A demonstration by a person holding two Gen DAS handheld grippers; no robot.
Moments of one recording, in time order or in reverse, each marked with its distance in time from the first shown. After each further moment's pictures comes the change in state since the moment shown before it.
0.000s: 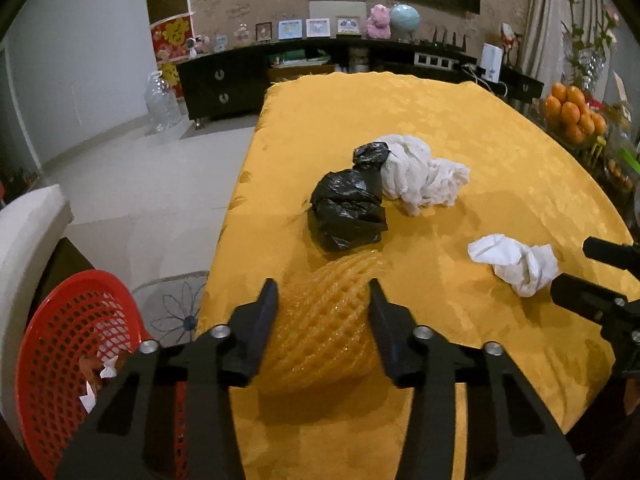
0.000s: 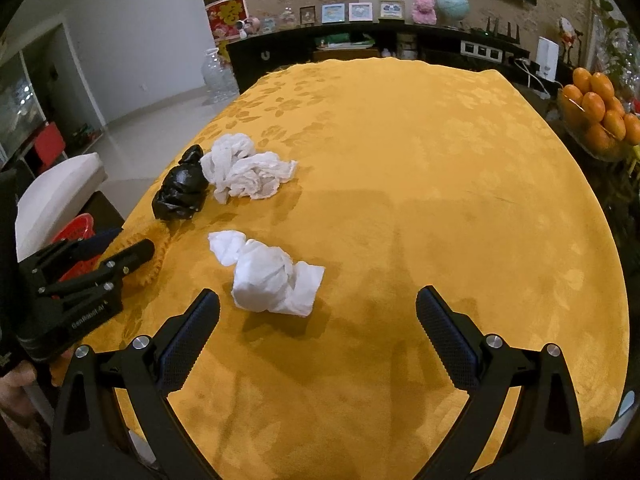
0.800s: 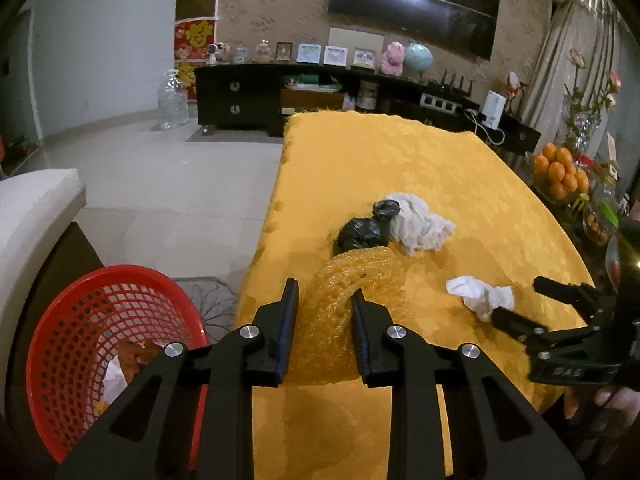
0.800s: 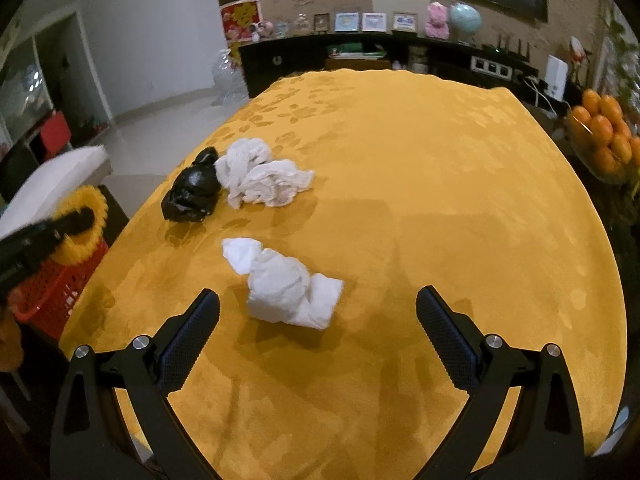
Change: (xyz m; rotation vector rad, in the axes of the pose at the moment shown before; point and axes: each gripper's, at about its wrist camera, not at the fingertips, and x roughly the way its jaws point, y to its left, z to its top) left arm -0.061 0.037 0.002 -0.130 -0.085 -0.063; right arm 0.005 0.018 0.004 -0.065 -0.027 -0.003
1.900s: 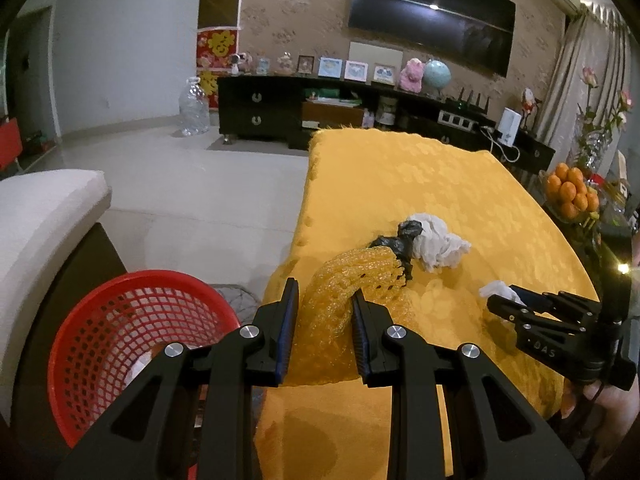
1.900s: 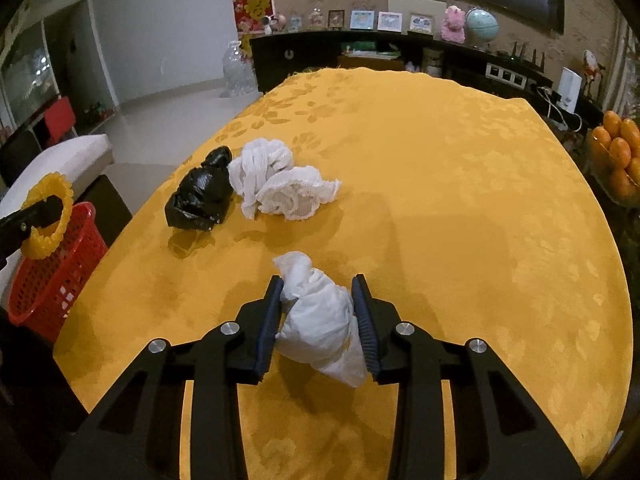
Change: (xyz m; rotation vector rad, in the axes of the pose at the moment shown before) left arm -0.026 0.018 0.003 -0.031 -0.053 0.066; right arm 0.015 0.012 0.013 -0.035 0.006 0.009
